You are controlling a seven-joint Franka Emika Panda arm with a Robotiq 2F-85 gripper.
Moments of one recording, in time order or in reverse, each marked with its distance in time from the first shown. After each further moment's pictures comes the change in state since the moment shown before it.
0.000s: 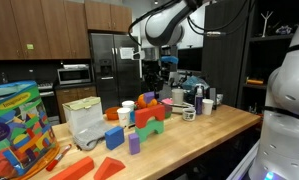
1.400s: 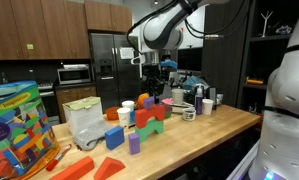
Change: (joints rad) arm -0.001 0.037 0.000 -0.006 0.073 0.003 -0.108
